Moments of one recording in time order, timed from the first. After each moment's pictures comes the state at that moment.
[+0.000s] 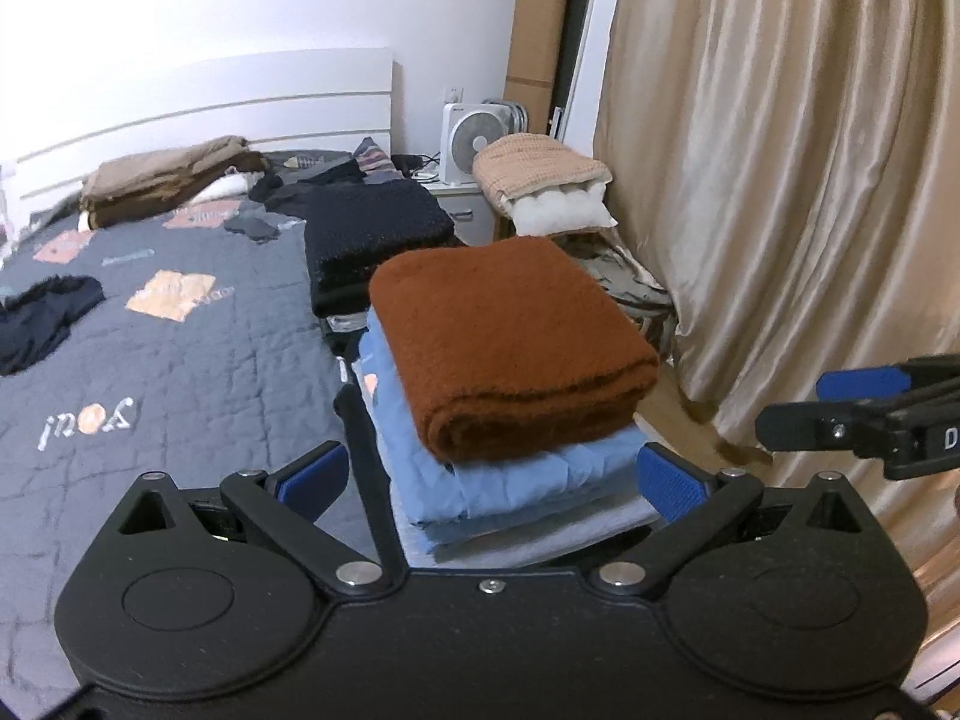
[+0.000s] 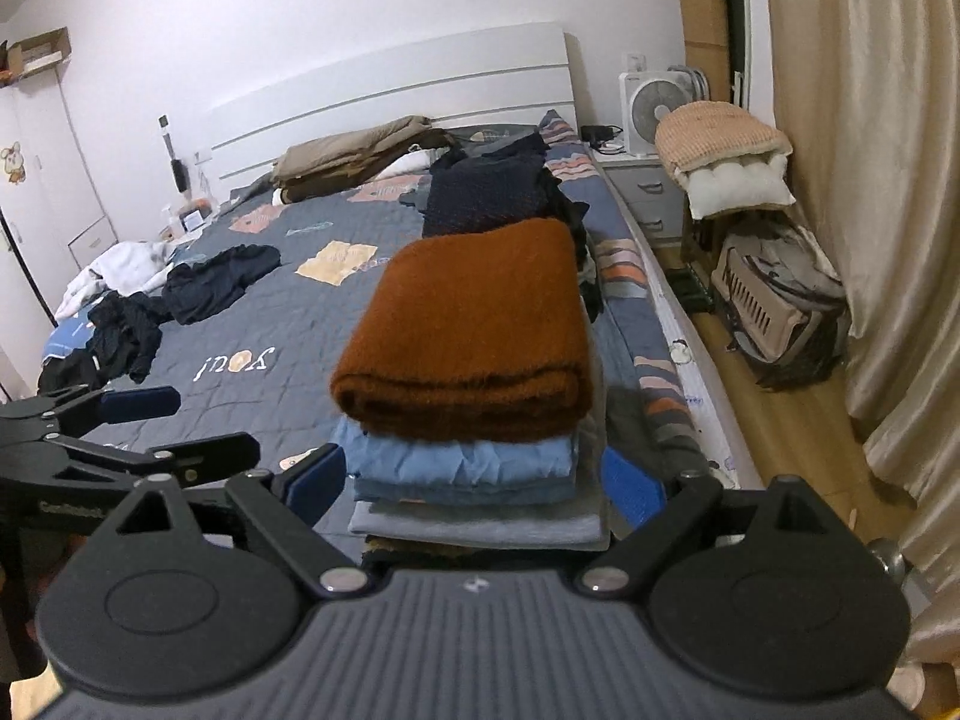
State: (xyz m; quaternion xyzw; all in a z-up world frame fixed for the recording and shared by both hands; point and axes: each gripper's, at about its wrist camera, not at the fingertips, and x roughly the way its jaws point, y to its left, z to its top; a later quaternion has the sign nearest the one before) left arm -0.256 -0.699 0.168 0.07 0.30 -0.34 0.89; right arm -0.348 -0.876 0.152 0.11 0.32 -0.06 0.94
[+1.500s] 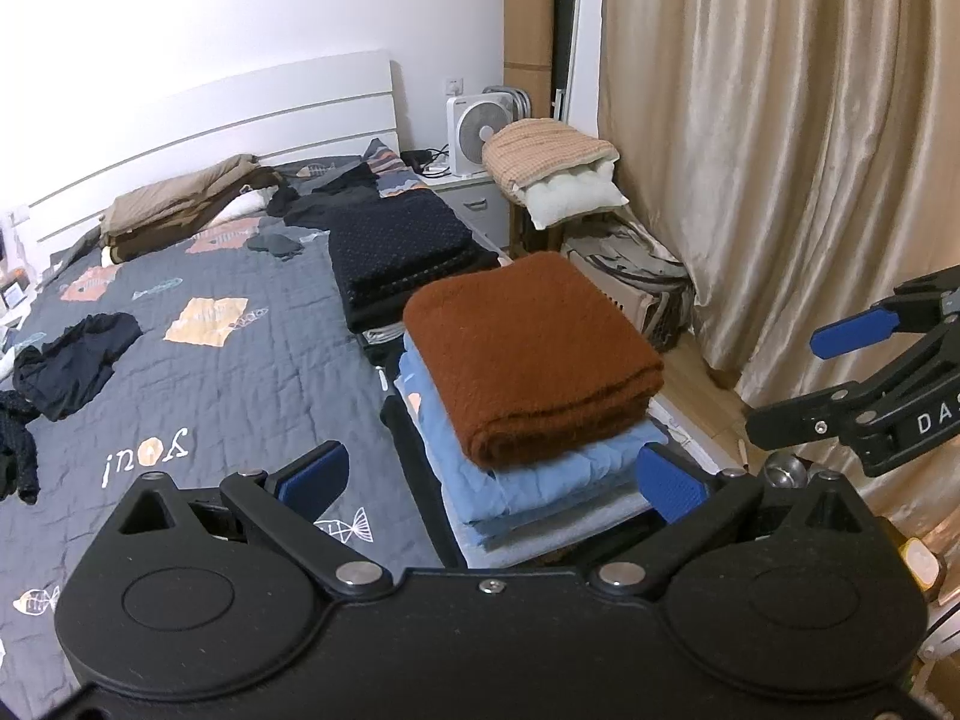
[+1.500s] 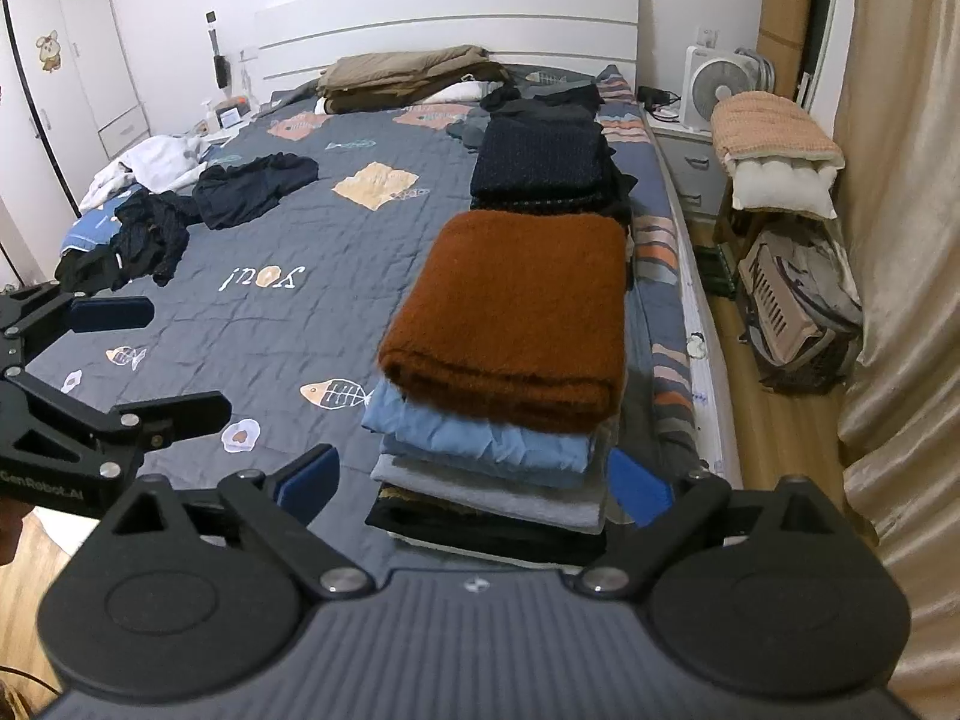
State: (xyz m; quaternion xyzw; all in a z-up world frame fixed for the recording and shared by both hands) left arm -0.262 -0.692 0.220 0.12 0.31 -0.32 0.89; right arm -0.323 -0.859 0.204 0.05 0.41 -0.02 0.91
